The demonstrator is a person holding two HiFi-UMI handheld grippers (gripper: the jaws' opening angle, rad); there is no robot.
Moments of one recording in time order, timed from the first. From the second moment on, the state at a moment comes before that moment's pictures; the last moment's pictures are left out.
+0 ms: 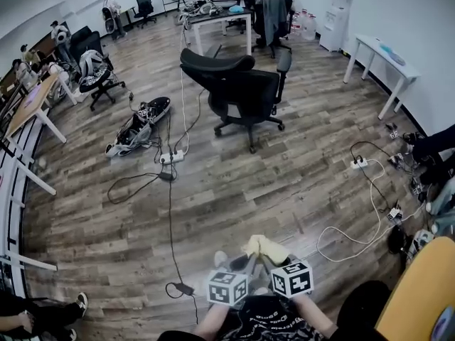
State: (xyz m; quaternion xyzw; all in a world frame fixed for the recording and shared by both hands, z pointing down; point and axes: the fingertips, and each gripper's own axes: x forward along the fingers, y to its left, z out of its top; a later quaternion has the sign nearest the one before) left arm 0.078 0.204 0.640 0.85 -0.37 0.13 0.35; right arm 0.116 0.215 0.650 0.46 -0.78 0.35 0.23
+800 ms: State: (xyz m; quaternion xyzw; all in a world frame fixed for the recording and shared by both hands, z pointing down) left arm 0.014 0.019 0.597 0.90 -0.28 0.13 0.30; right arm 0.062 0.037 0.610 0.56 -0.74 0.33 0.17
